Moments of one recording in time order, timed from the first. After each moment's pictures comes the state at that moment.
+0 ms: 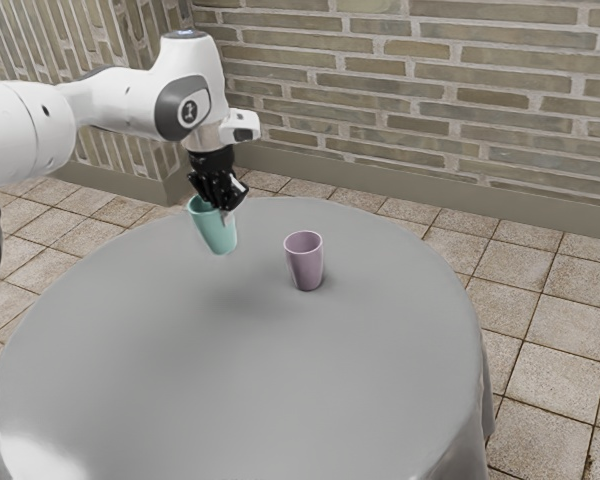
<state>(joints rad) -0.05 0.39 0.07 -1.48 0.00 1.89 0.17</state>
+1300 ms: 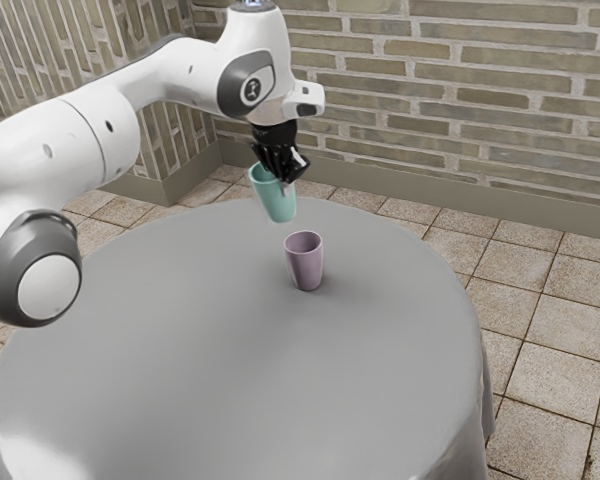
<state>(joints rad) -0.12 0.67 0.01 -0.99 0.06 1.77 0.18</state>
